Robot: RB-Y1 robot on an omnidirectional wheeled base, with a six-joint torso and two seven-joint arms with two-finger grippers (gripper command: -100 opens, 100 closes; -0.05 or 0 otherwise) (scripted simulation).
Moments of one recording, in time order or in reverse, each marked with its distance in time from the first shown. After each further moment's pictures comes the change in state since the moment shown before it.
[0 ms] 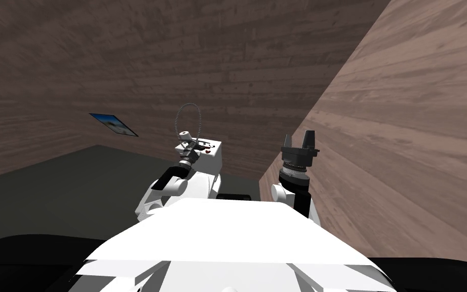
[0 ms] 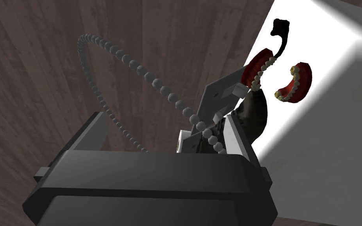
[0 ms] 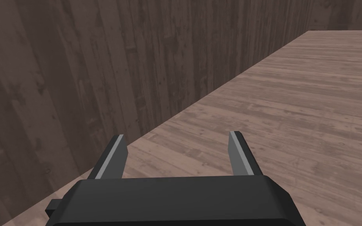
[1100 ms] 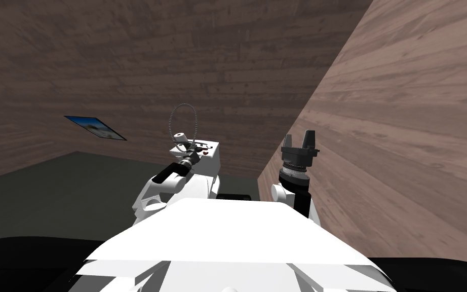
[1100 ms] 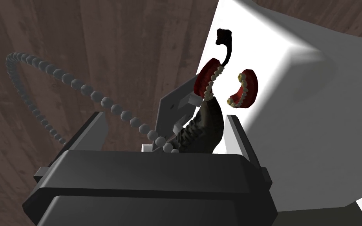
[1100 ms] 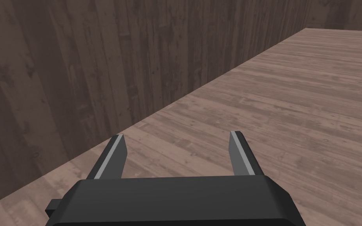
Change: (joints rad) left arm -0.049 0.058 0.010 -0.032 0.032 0.297 0.048; right arm 0.000 0.000 0.000 0.000 0.000 0.000 0.000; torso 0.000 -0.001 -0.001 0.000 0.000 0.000
